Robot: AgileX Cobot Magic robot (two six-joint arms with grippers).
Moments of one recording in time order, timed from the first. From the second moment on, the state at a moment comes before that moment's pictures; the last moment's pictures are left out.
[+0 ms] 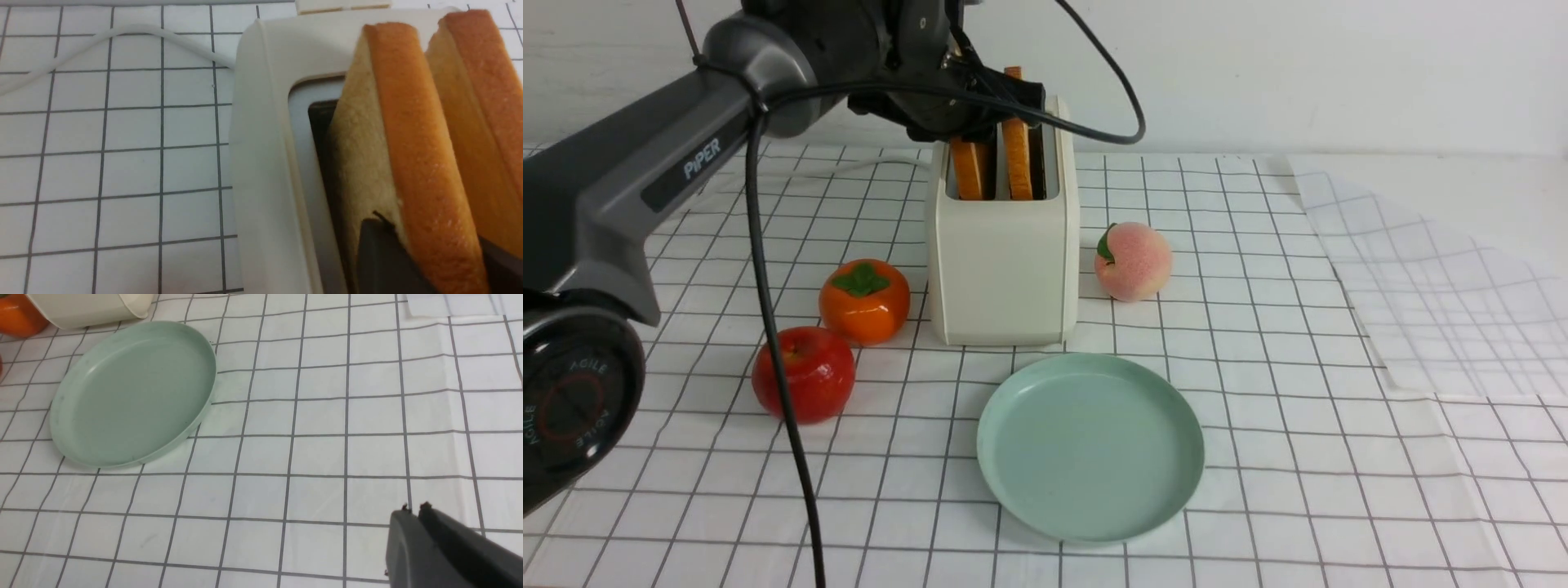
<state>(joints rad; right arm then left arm) 0.03 0.41 -0.37 0.33 0.66 -0.05 -0.39 2.15 -2.15 0.16 0.75 -0.37</state>
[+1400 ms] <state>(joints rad) 0.04 0.41 -0.37 0.42 0.66 -0.10 -0.39 1.36 -0.98 -1.12 0.73 0.57</state>
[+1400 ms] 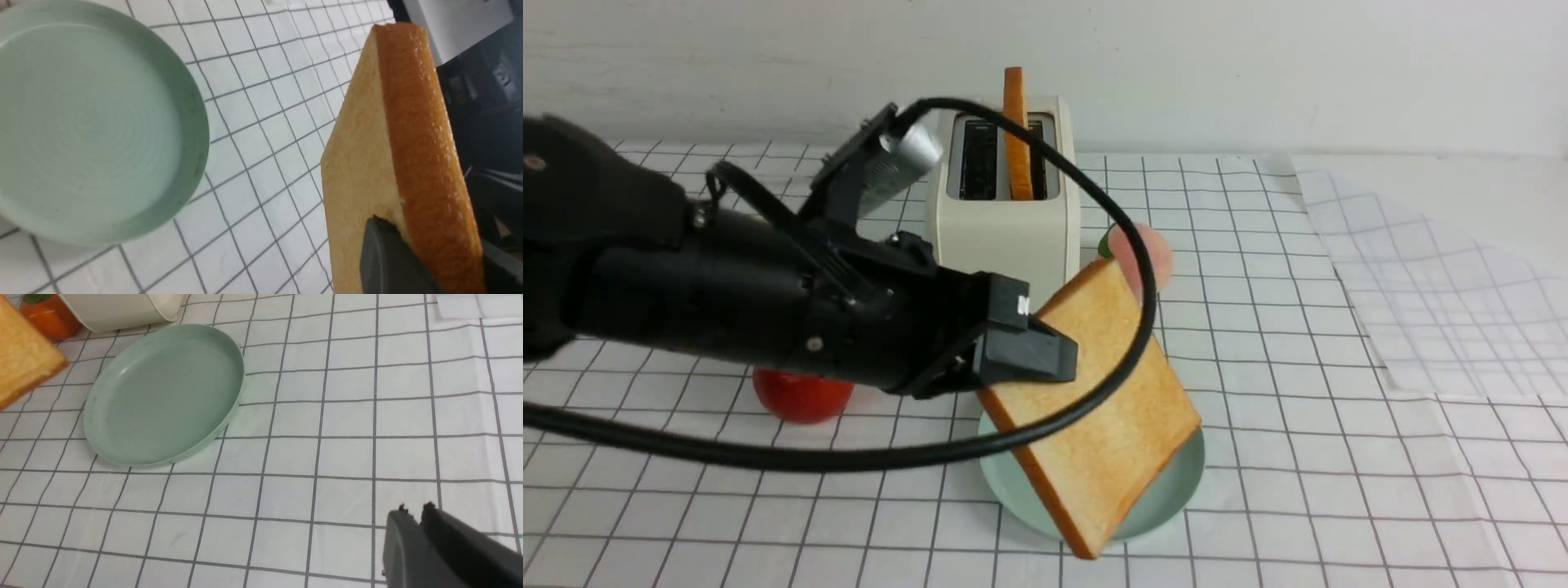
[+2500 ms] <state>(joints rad) 0.04 0.41 -0.37 0.42 0.67 -0.12 -0.49 1.72 -0.96 -1.62 0.39 1.10</state>
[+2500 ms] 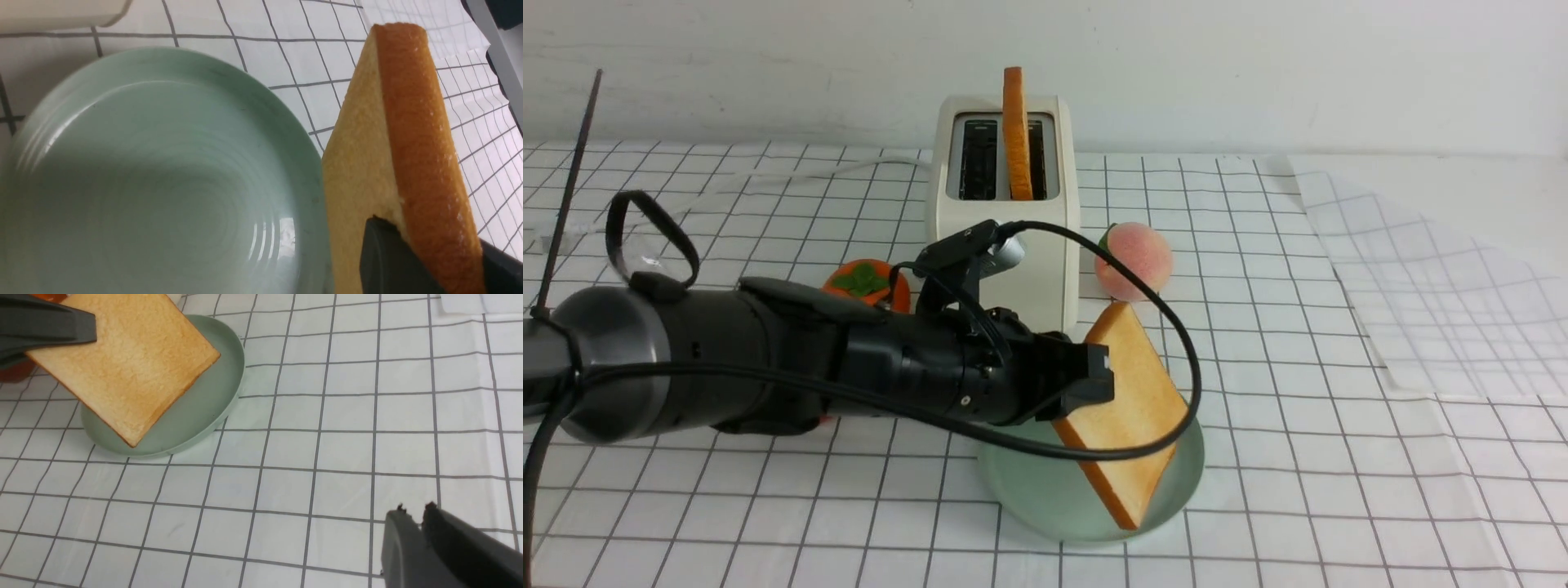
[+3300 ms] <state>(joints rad) 0.04 0.41 -0.37 0.42 0.67 -0.12 -0.49 1.76 -0.96 -1.70 0.33 1.36</state>
